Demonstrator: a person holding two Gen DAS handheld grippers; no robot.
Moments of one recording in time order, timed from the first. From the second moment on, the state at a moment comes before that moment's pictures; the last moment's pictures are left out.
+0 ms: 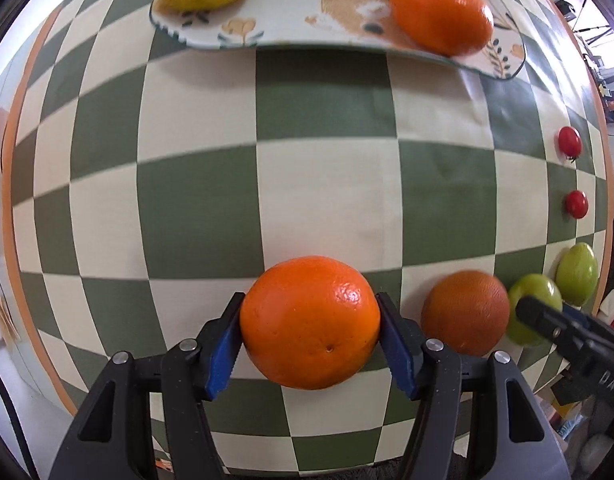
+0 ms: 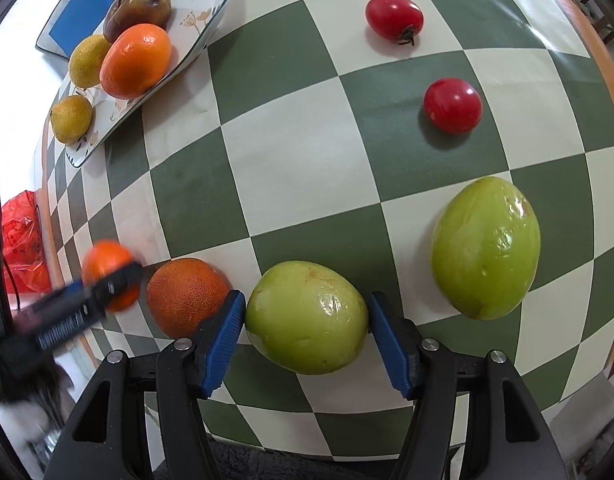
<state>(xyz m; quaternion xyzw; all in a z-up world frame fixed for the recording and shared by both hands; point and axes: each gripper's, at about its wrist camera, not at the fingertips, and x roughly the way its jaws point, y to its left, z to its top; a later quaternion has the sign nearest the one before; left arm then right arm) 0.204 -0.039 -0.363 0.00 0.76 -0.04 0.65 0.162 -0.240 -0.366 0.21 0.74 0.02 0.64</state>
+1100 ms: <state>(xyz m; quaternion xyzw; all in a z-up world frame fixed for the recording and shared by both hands) 0.215 -0.039 -0.368 0.00 0.76 -0.03 0.65 0.154 -0.243 -0.385 0.22 0.77 0.03 0.60</state>
